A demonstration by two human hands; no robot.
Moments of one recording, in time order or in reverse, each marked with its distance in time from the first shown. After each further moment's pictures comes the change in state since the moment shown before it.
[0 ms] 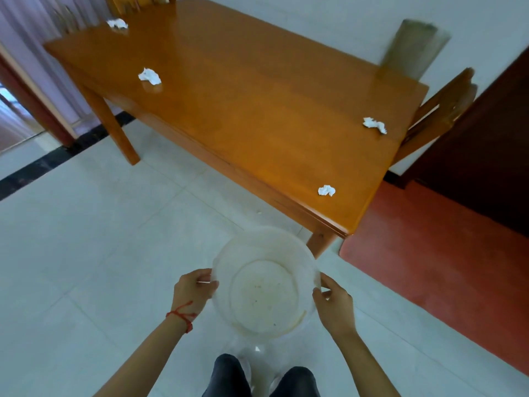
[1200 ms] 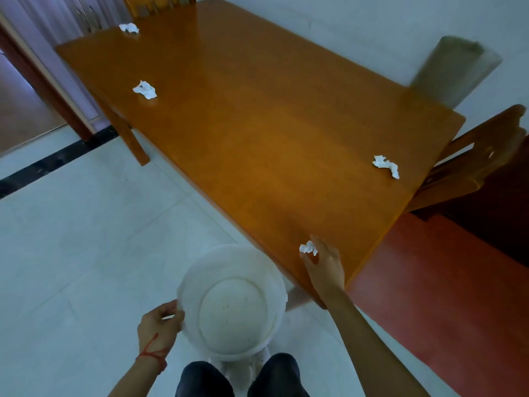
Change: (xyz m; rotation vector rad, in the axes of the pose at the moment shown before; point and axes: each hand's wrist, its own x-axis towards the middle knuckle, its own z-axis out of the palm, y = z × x) left_hand 0.044 0.065 0.062 -0.199 0.327 -0.276; right_hand 0.236 -0.061 -0.058 -0.326 -0.012 -0.335
